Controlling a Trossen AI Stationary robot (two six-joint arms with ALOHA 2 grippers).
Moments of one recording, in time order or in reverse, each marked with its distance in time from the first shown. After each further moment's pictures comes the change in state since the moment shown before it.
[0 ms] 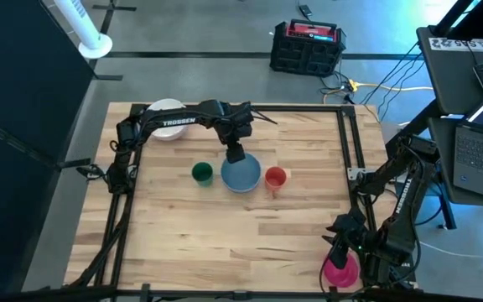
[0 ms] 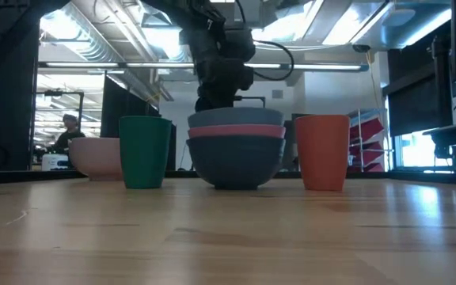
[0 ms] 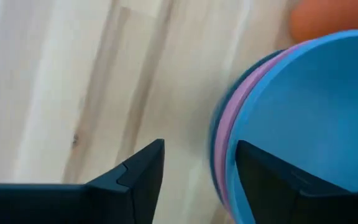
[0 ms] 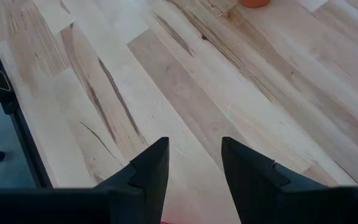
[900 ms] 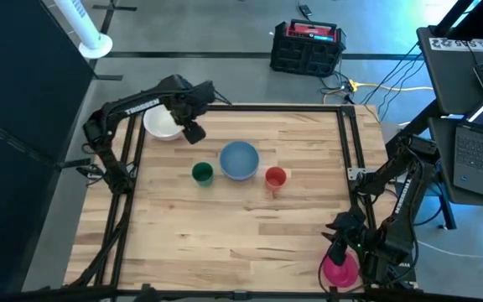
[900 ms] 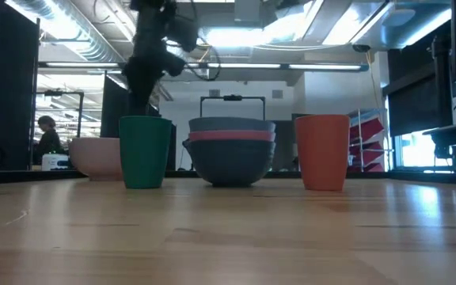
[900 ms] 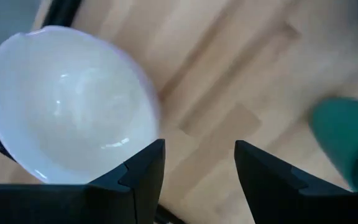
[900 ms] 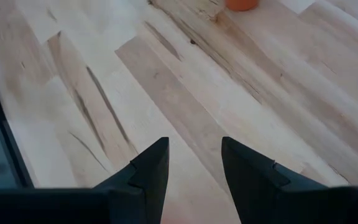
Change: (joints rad) left arm 0.235 -0.312 -0.188 -0.388 -0.248 -0.114; right arm -0.001 -0.001 -0.033 -0.009 0.017 0.058
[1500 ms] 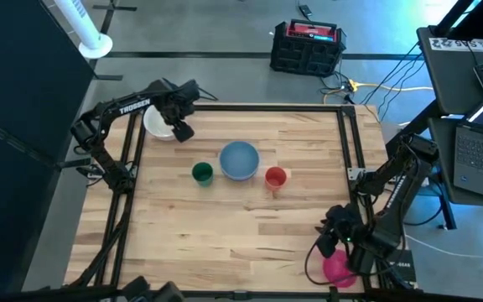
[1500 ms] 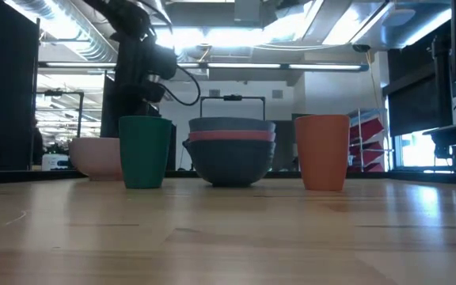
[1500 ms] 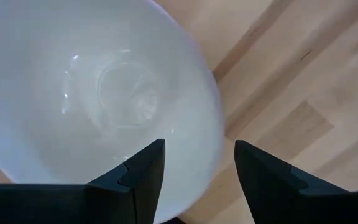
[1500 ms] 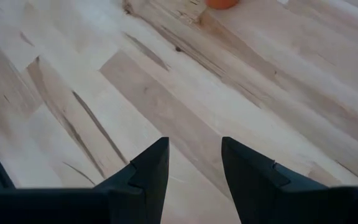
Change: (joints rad) left arm 0.146 -0.058 -0.243 0.173 0.003 0.170; right arm -0.114 -0.006 0.000 0.032 -0.051 0.008
